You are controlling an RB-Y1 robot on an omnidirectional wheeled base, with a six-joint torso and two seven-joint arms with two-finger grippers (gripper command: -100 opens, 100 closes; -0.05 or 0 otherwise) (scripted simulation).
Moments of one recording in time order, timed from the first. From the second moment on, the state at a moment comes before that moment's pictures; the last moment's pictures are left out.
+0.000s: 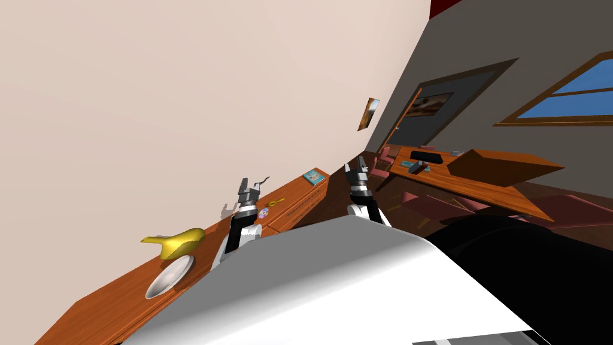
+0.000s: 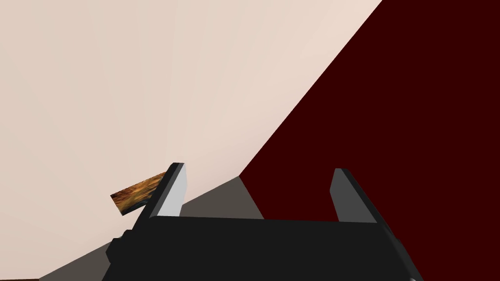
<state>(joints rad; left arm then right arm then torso) 0.39 0.21 0.04 -2.07 0.10 -0.32 0.11 0.50 -0.05 -0.07 -2.23 -0.12 -0.46 -0.11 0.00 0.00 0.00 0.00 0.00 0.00</state>
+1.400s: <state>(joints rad) 0.26 0.33 0.16 -1.69 0.20 -0.09 0.14 0.50 -0.05 -0.07 -2.23 -0.12 -0.46 -0.11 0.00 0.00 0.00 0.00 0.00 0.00</state>
